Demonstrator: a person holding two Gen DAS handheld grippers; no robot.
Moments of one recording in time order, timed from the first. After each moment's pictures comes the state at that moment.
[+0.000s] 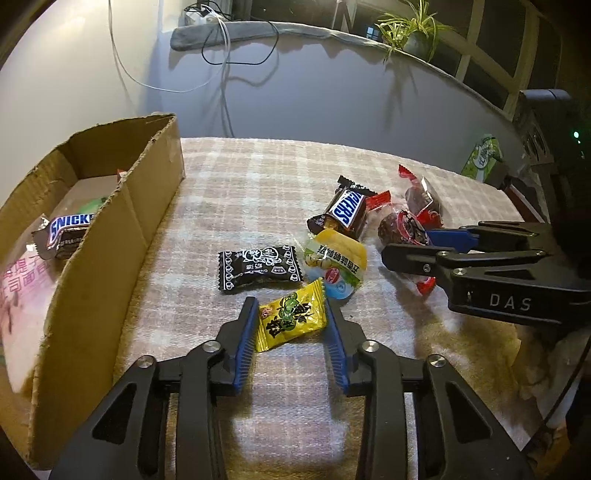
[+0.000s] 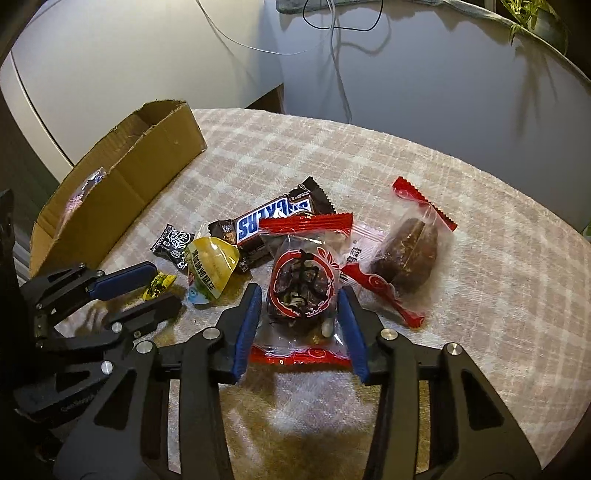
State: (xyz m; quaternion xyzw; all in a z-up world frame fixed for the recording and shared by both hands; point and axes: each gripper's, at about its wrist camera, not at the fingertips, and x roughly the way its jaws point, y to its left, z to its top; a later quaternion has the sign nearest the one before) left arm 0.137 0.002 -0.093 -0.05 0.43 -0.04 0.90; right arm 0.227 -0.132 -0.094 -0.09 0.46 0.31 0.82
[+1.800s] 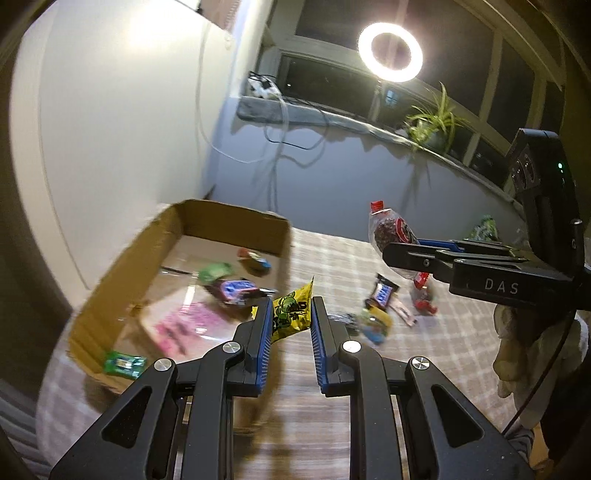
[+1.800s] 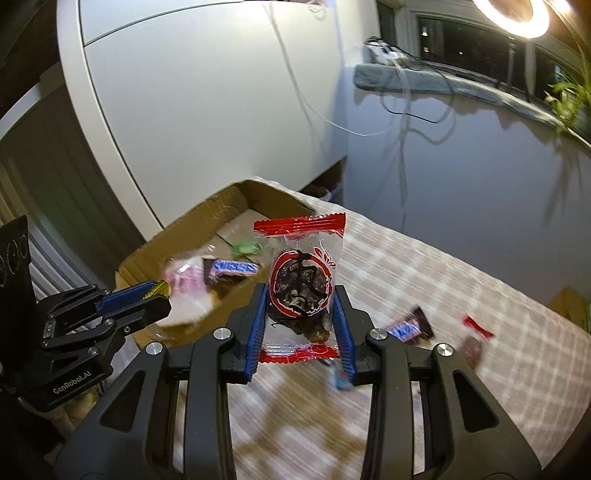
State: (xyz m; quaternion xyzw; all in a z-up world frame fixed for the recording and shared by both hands) left arm 0.065 0.105 -0.003 -0.11 0.31 0.00 0.94; right arm 0.180 -0.036 0.014 -0.10 0.37 0.39 0.84
